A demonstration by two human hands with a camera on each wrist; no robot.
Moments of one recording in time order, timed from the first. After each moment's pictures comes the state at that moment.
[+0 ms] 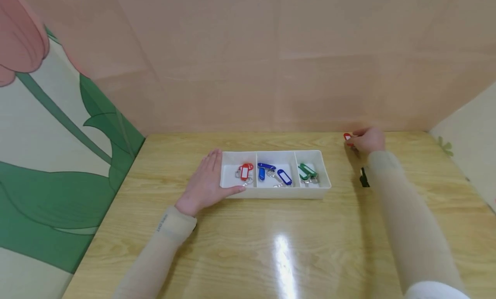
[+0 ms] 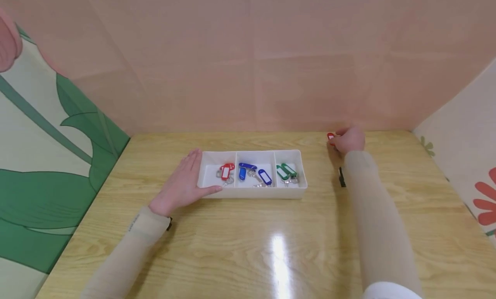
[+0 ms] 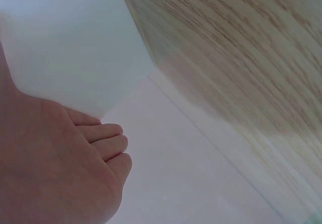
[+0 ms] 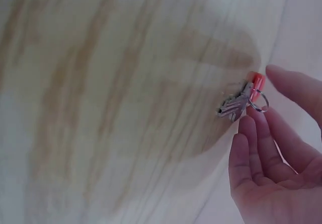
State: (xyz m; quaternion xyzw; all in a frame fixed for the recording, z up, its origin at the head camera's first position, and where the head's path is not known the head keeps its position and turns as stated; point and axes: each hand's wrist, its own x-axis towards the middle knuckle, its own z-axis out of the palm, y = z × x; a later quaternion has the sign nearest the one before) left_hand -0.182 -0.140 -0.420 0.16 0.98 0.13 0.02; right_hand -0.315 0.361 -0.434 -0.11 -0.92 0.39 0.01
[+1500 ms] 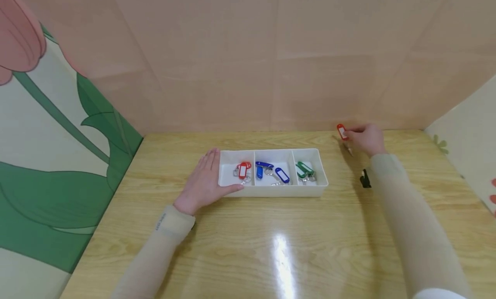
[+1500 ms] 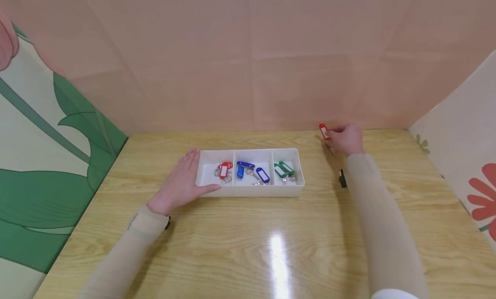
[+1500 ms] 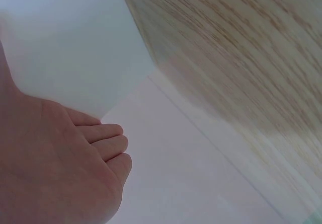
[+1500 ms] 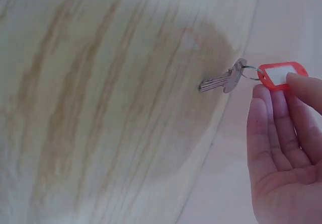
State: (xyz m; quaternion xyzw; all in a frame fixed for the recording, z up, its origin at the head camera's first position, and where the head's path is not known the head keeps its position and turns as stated) left_hand -0.188 -0.141 -0.422 0.16 0.98 0.12 0.02; right_hand -0.305 0.351 -0.419 -0.04 -0.92 0.37 0.08
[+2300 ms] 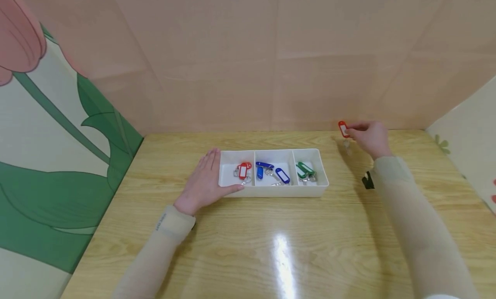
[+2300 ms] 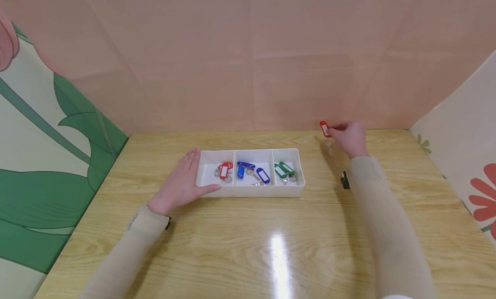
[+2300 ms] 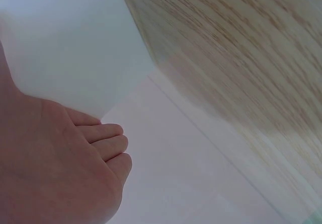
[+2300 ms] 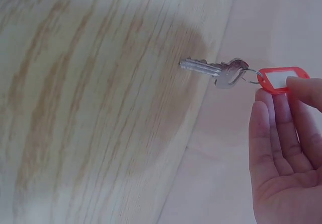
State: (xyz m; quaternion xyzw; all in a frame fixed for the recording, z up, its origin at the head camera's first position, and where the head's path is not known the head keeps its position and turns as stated) left_hand -0.186 -0.141 -0.419 0.16 0.98 0.12 0.02; right_hand -0.290 0.341 -0.401 -0.04 -0.91 0.40 0.10
